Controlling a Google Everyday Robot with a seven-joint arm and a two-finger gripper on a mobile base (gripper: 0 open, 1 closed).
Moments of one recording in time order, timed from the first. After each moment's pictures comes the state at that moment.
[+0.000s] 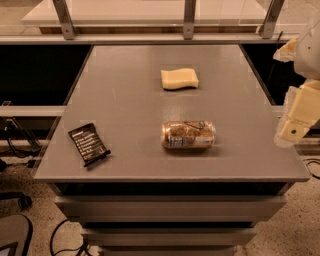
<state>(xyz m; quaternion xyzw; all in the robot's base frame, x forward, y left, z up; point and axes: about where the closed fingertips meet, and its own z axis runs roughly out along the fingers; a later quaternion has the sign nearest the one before) 0.438 -0.216 0.980 -0.60 0.78 -0.04 0.17</state>
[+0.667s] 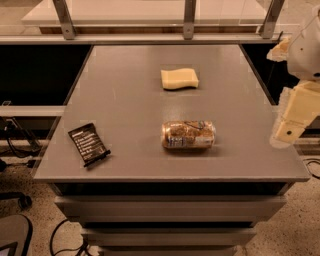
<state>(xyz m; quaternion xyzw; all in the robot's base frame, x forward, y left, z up) 0.438 -0.206 0.980 -0.62 0.77 -0.04 0.16</state>
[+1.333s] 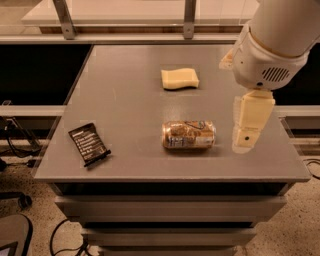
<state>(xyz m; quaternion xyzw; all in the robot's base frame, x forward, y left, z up) 0.445 -0.139 0.958 -0.69 0.71 -0.04 0.13</state>
